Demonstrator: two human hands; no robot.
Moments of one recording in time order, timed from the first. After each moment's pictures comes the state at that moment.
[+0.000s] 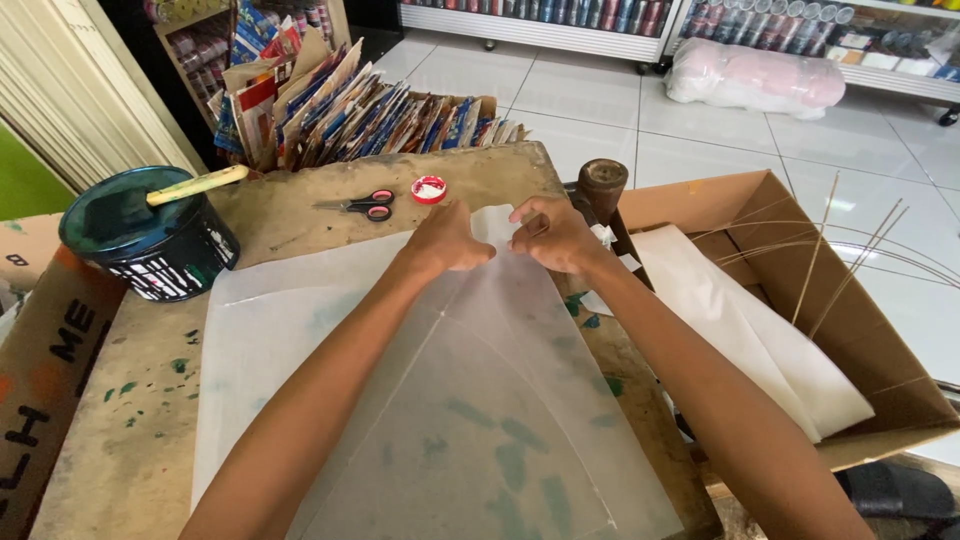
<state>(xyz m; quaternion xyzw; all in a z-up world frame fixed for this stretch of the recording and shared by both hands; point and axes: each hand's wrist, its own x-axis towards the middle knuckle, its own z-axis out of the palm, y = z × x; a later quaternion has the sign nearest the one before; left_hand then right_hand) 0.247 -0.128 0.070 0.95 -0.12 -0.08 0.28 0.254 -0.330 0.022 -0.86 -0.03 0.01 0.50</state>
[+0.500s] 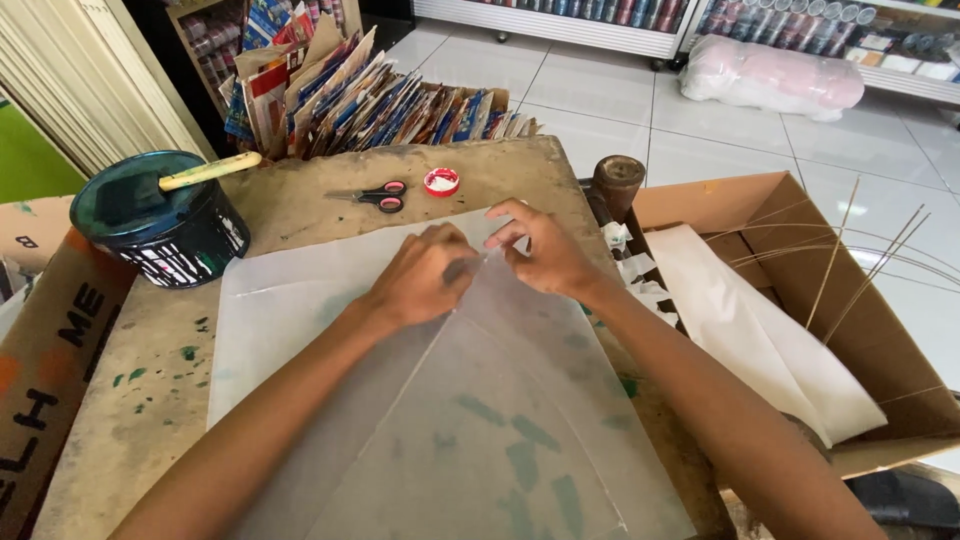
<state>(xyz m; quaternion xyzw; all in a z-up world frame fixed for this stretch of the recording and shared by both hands) 0.210 -0.073 0.037 0.90 -0.34 0.06 0.26 0.221 -0.293 0.028 -0.89 -0.22 -0.06 0.40</state>
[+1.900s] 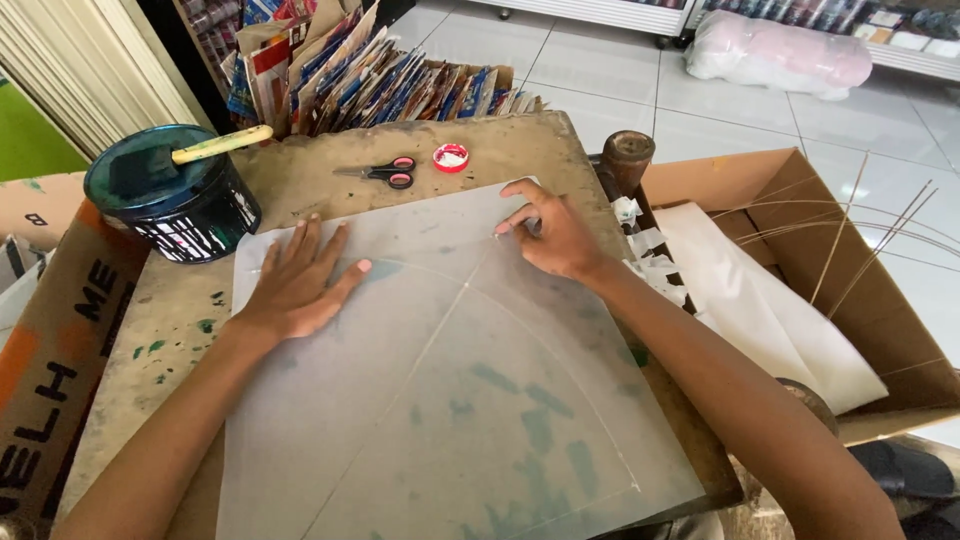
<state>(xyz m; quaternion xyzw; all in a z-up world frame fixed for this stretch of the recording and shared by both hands) 0.182 0.060 0.016 0.99 -0.10 -0.08 0.07 0.196 -0.282 0.032 -0.89 -0.21 -0.12 0.39</state>
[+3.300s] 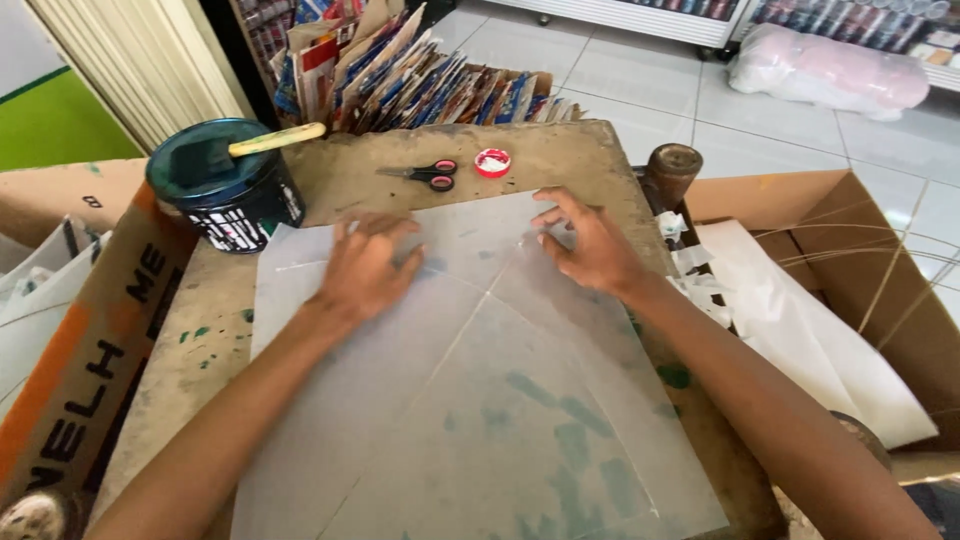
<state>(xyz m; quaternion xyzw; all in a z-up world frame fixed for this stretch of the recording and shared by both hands) 0.207 0.038 0.001 0.96 -0.18 0.14 0.15 0.214 -0.279 0.022 -0.90 -0.25 -0.13 0.33</state>
